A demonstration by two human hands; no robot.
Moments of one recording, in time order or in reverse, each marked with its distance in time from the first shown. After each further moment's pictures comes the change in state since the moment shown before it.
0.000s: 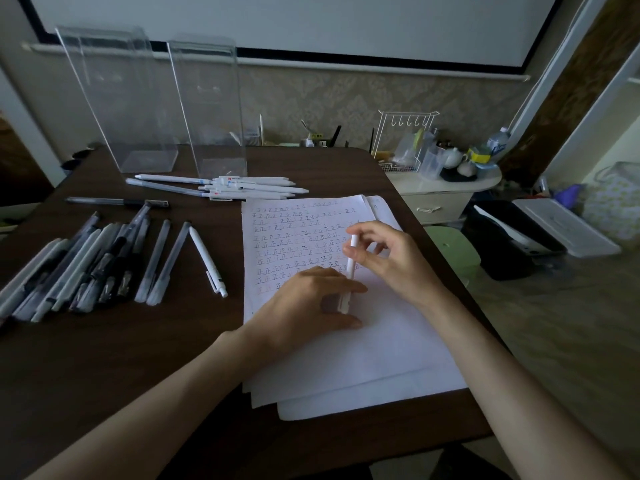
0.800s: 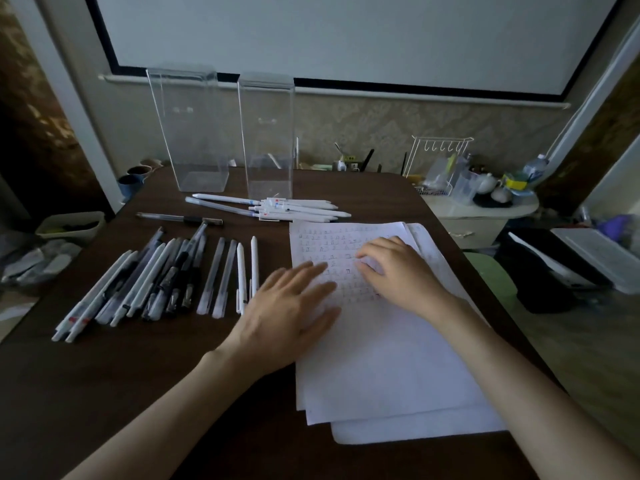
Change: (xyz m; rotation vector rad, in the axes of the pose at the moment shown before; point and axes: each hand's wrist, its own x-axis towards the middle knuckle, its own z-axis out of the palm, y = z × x) left_hand -0.047 -0.032 -0.049 0.450 0.054 -0.151; right_hand 0.037 -0.019 0.035 -0.724 -0.138 -0.163
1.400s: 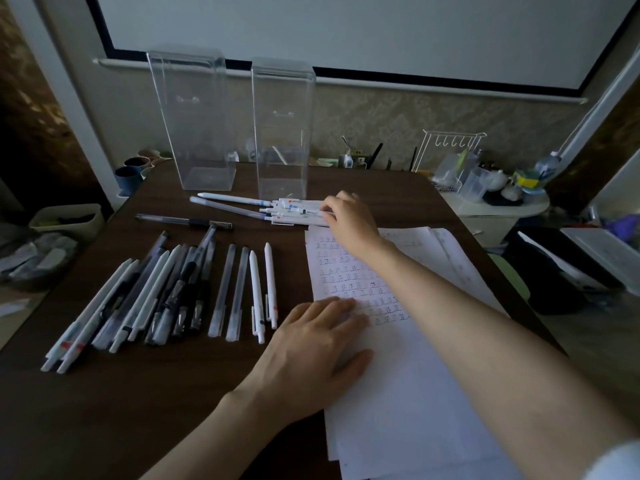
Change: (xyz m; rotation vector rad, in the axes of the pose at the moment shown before) left_hand -0.004 -0.004 0.016 -0.065 -0.046 0.044; right_hand 0.144 -0.018 0.058 -0.070 0.121 0.028
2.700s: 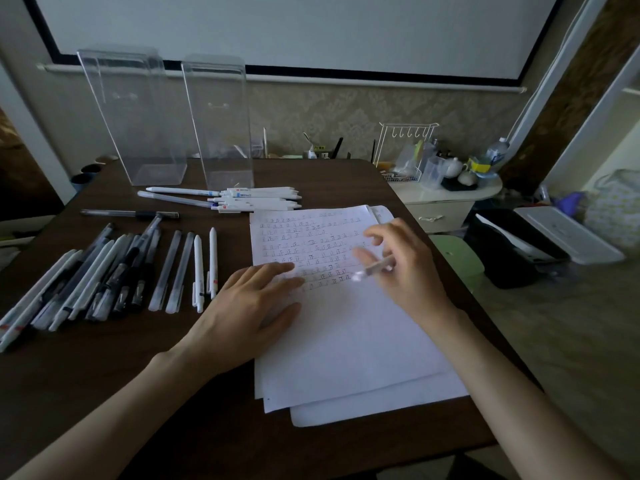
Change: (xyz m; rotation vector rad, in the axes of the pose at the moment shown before) left_hand -0.001 0.006 -0.008 -0.009 -0.011 0.000; right_hand -0.180 0.049 -0.082 0.269 0.483 -0.126
